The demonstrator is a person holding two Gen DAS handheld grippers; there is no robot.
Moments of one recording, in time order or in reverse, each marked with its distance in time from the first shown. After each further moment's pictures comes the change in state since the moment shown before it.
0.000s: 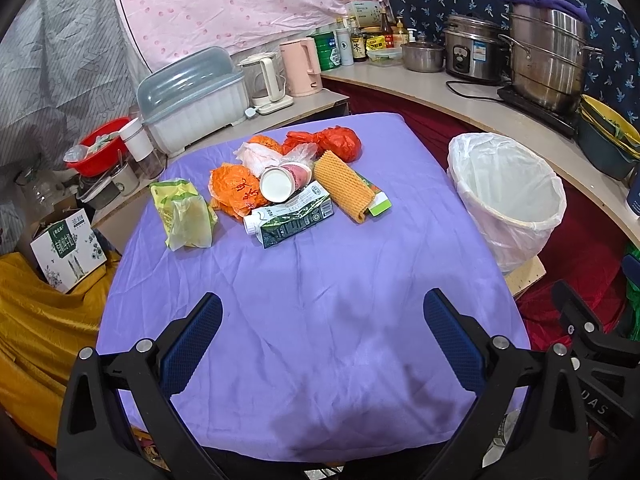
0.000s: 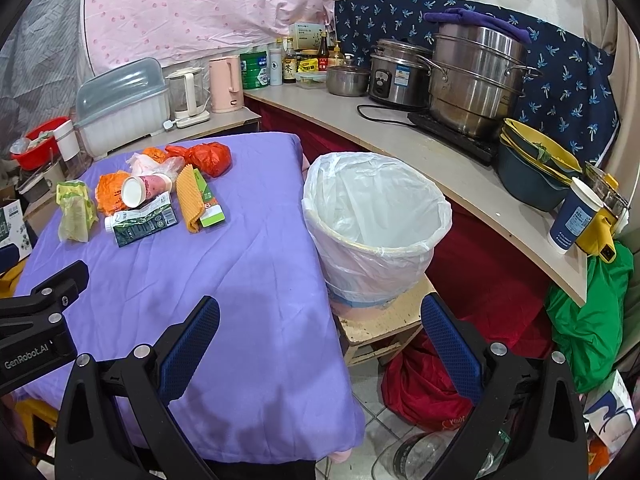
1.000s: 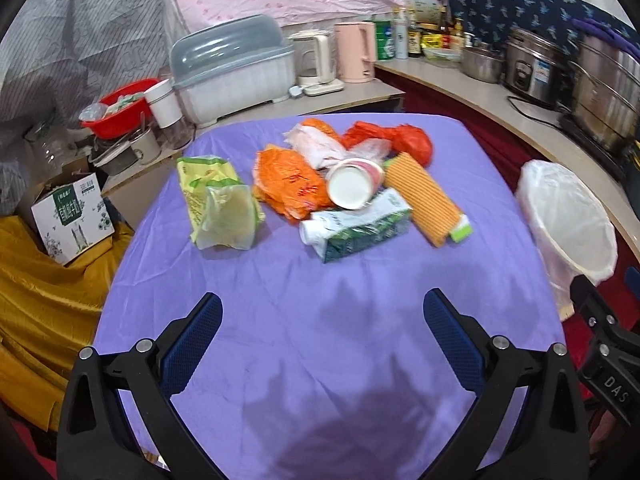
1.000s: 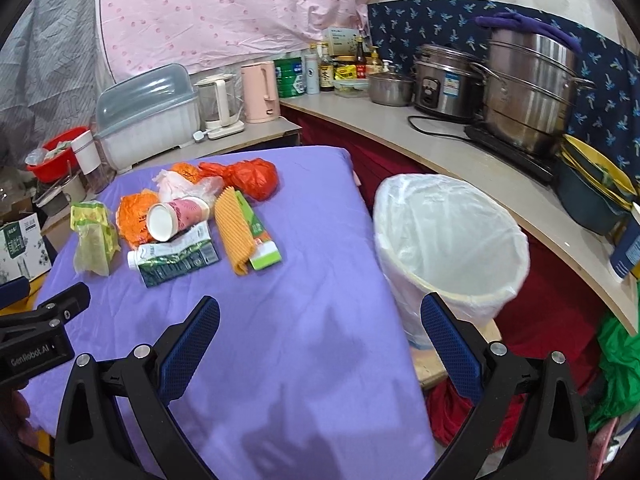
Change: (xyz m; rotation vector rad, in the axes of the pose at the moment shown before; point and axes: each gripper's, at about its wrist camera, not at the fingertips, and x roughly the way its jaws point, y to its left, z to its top) left arm 0.078 0.092 0.014 -0.162 0.048 0.064; right arm 0.066 0.072 0.049 -0.002 -0.042 0.119
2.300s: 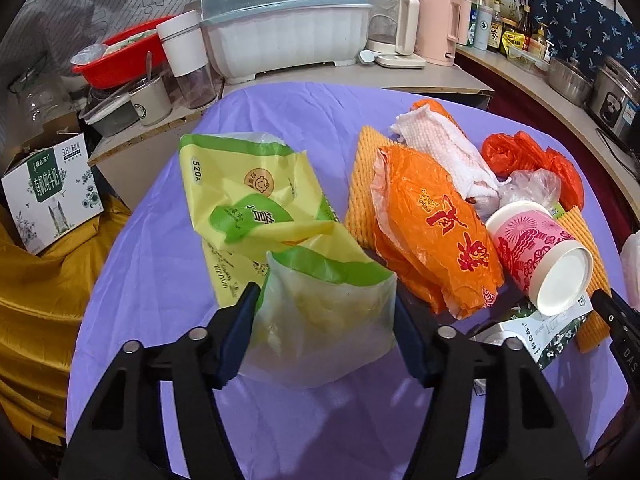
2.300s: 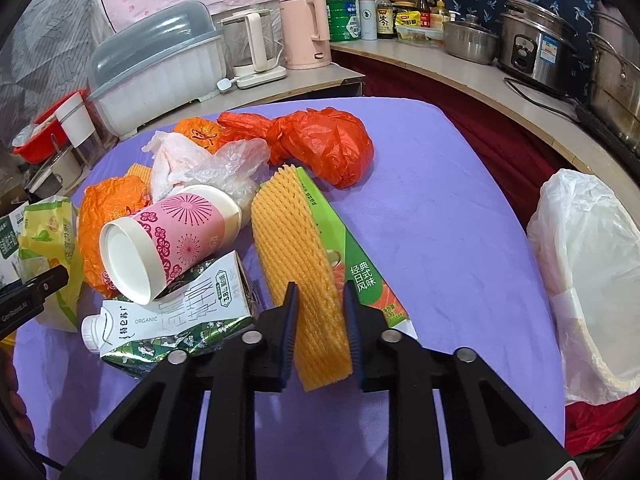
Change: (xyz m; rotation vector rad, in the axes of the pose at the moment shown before) left arm 0.176 0.109 0.058 -0.135 0.092 0.016; right arm 0.188 0.096 0.041 -0.026 0.169 0.119
